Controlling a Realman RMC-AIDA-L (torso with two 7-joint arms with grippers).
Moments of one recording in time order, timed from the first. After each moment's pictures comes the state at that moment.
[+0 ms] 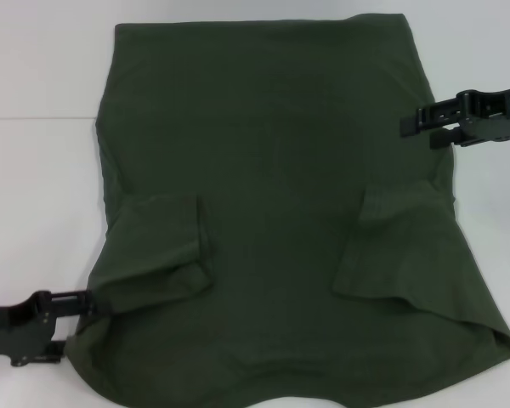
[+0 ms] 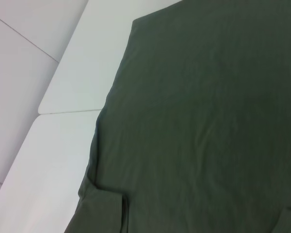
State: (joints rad) left arm -0.47 -1.97 0.41 0.59 2.43 1.57 -2.59; right arm 0.87 1.86 -0.72 -0.70 -2.30 -1.46 2.56
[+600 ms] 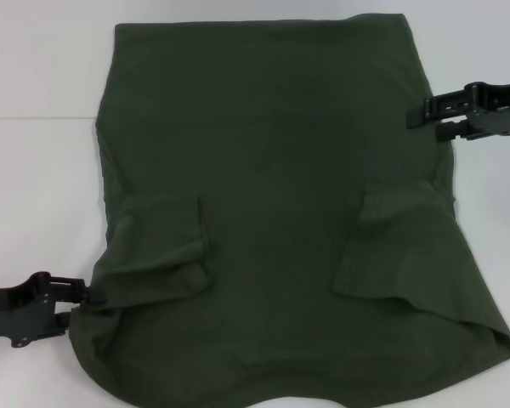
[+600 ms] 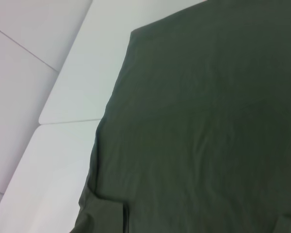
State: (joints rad) left arm -0.48 -1.98 0.40 0.61 2.40 1.54 -2.59; right arm 0.86 1.85 -0.69 -0.70 -2.30 -1.46 2.56
